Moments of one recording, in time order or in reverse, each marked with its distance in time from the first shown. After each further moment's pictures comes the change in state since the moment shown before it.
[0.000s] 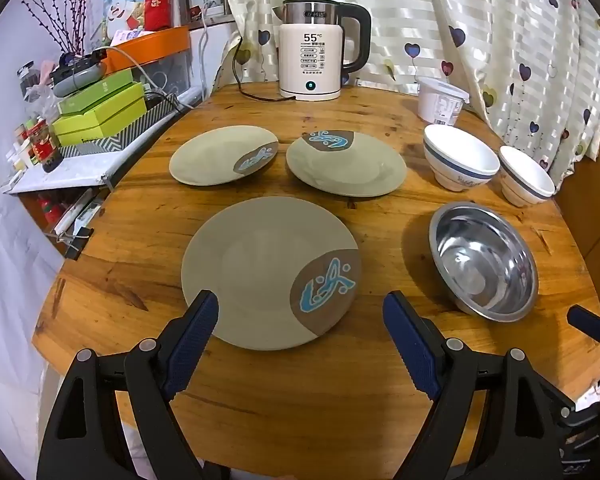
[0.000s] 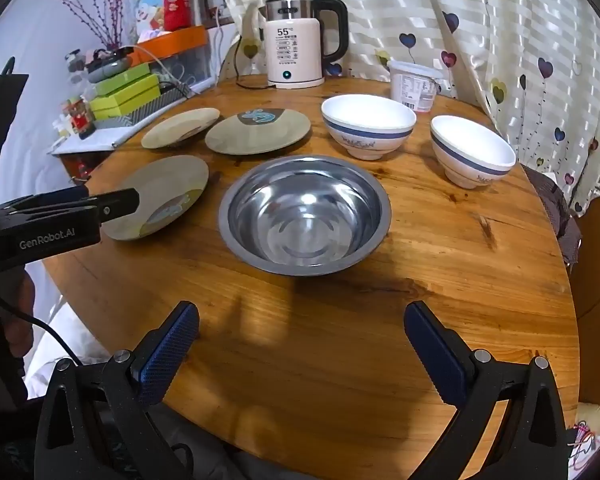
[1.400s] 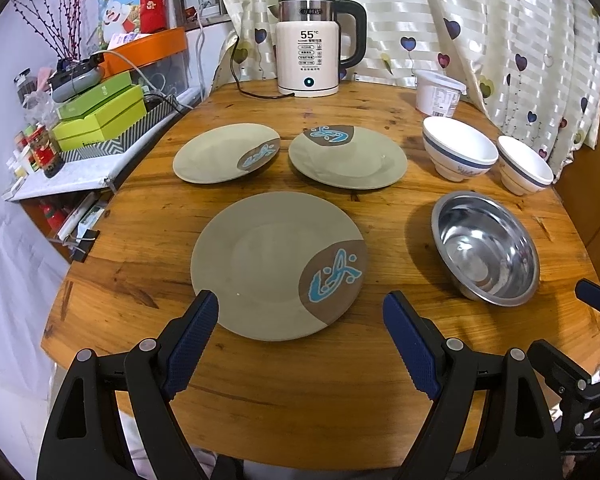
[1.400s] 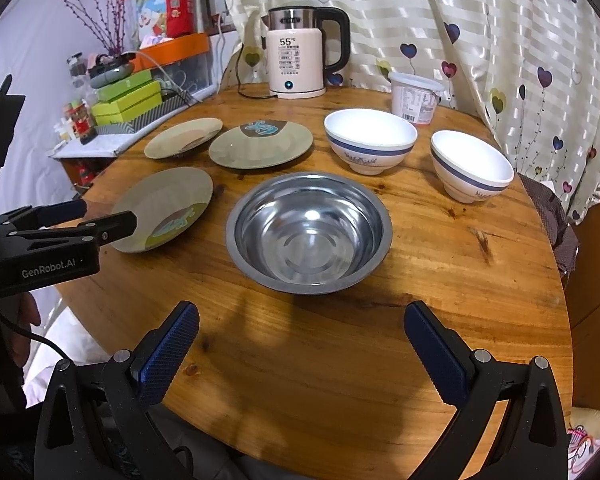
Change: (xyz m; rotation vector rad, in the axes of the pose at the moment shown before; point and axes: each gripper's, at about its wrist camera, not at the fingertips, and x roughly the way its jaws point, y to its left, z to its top) left arm -0.005 0.004 -0.003 0.028 0.014 0.000; right arm -0.004 0.007 0.006 -0.004 -0.030 0.003
